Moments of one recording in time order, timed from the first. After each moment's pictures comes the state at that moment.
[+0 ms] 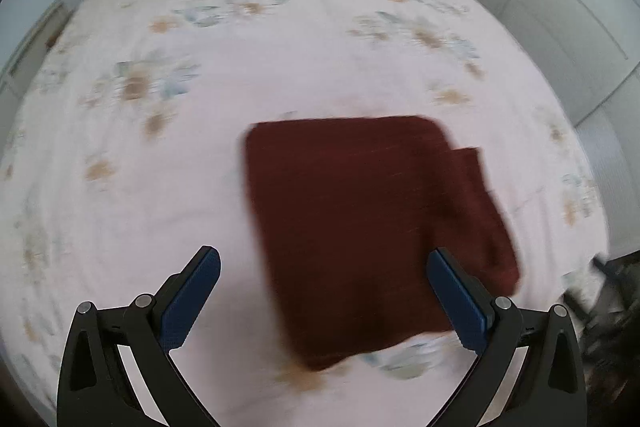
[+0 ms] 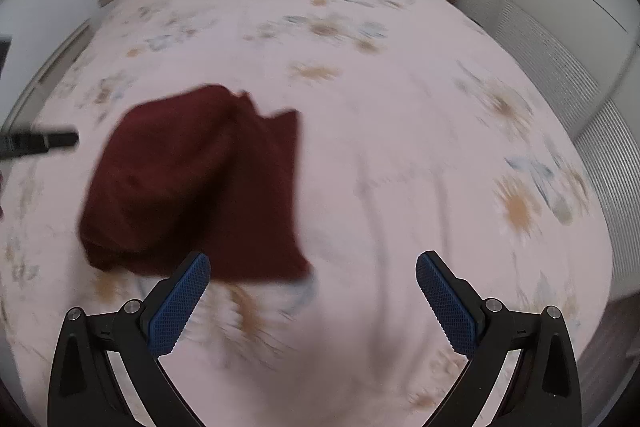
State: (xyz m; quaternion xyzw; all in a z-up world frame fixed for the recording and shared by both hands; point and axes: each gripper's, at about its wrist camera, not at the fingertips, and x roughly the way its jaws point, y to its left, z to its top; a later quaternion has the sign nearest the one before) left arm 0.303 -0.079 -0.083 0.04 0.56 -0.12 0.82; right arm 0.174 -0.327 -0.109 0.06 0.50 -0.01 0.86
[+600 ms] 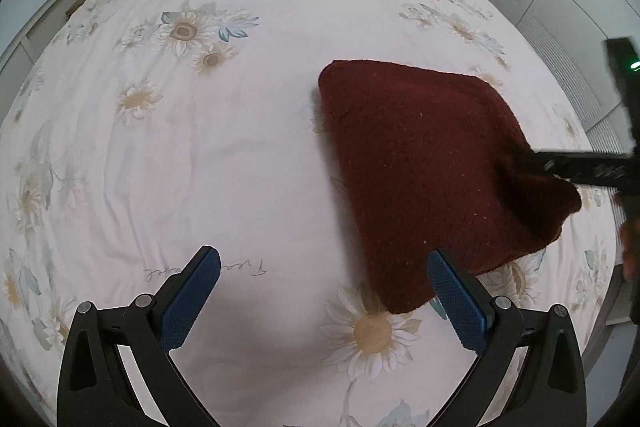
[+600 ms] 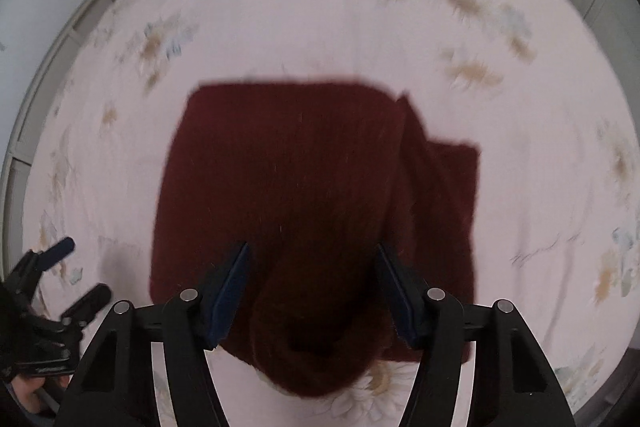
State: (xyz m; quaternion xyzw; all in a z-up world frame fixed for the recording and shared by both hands) left arm 0.249 -0.002 -0.116 0.00 0.56 -0.12 0.82; right arm 0.297 -0.220 -0.153 0.05 0.62 0.09 0.78
